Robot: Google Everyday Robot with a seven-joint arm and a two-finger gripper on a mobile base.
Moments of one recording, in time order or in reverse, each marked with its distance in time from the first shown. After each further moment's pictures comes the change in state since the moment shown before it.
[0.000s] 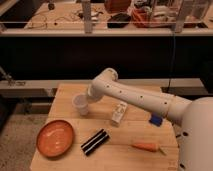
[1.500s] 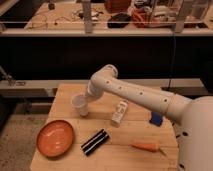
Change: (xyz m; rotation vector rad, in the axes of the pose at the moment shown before) arm -0.001 -0.007 -0.011 -0.012 -0.044 -0.062
